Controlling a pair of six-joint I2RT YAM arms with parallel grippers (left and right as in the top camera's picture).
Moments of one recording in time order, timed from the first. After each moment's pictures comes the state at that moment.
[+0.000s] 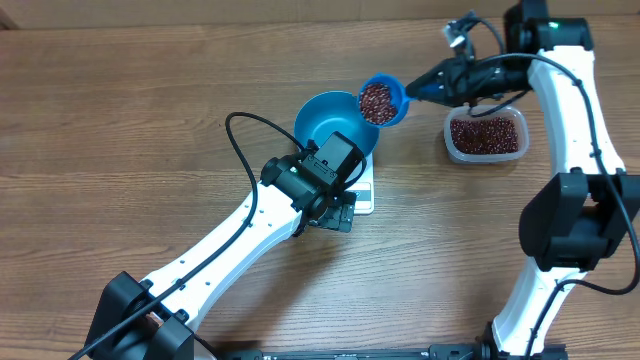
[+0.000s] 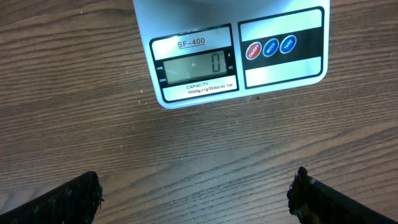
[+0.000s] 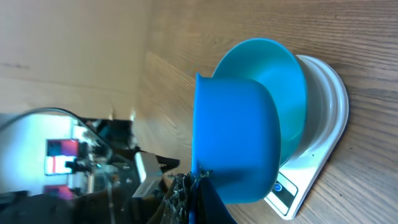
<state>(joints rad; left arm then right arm) -0.70 1.62 1.26 -0.99 -0.12 -0.51 -0.02 2.11 2.03 -1.38 -1.08 -0.24</state>
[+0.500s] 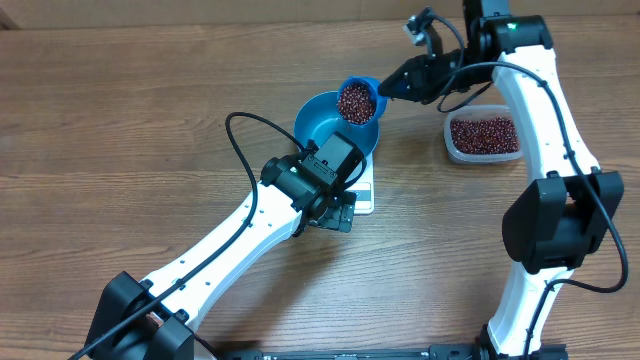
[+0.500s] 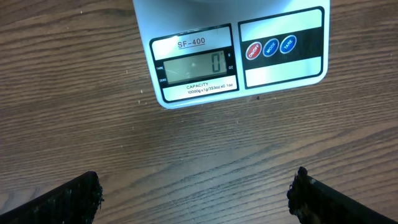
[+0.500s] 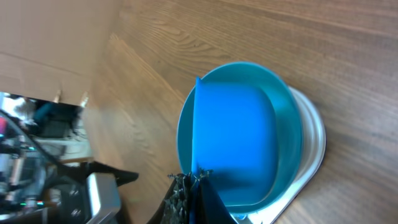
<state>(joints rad) -0.70 1.62 1.26 -0.99 -0.12 -0.51 0.10 2.11 2.04 -1.20 -0.91 -0.24</state>
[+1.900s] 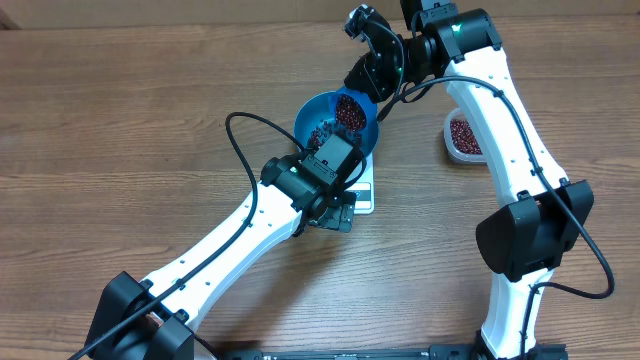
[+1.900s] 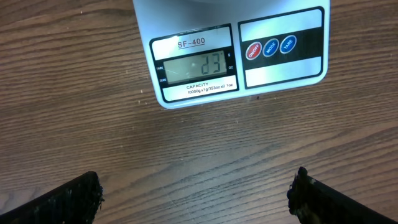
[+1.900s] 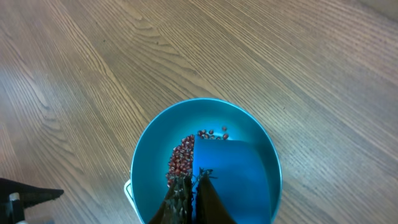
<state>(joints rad) -0.70 1.62 1.26 -0.99 -0.12 -0.51 0.30 2.11 2.18 -1.14 -0.54 -0.36</state>
